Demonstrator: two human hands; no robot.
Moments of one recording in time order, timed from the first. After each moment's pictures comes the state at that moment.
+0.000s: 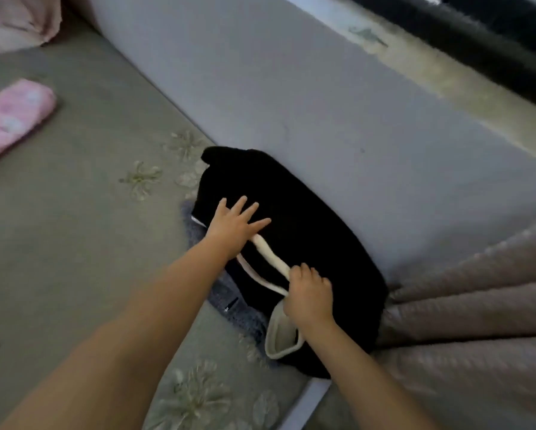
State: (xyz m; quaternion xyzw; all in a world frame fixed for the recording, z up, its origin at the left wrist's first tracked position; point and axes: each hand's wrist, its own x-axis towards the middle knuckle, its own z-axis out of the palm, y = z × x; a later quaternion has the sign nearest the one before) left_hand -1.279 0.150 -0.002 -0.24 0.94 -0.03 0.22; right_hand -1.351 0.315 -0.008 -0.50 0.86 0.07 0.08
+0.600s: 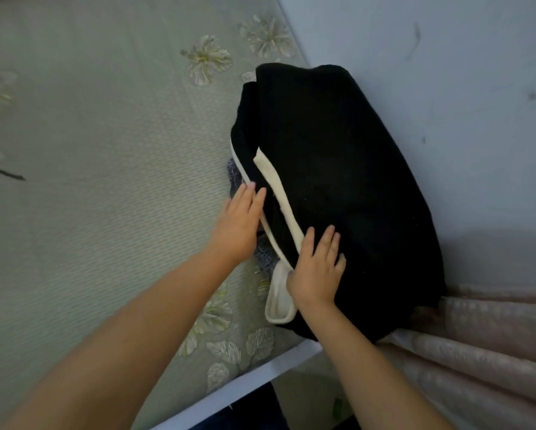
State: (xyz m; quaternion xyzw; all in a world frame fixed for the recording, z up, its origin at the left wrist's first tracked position) left_hand -1.201 0.249 -0.117 -0.51 0.82 0.25 0.01; right_hand -1.323 0.337 -0.100 -0.54 0.82 0.13 0.16
